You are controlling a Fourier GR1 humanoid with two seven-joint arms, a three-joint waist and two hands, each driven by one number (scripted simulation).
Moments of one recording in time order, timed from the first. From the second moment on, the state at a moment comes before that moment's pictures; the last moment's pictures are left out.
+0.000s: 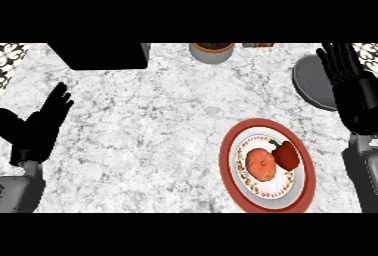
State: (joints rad) left arm -0.18 0.40 0.01 -1.42 0.22 0.10 0.16; right arm -0.37 -0.36 -0.03 -1.58 -0.16 -0.04 0.04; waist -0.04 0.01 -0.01
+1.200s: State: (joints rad) left arm -0.08 0.18 -0.18 -1.52 0.30 0.01 0.20; right arm -0.42 -0.68 0.60 -1.61 0.75 0.16 -0.42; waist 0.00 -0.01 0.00
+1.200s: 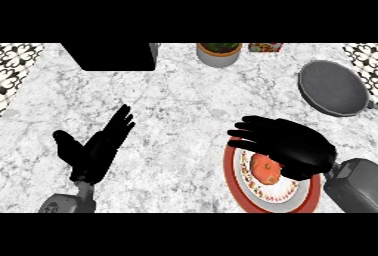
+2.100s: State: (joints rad) left arm -0.08 0.16 -0.18 -1.55 0.28 0.02 0.22; right arm -0.31 -0.51 1.04 -1.81 1.36 0.76 0.31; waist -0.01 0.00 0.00
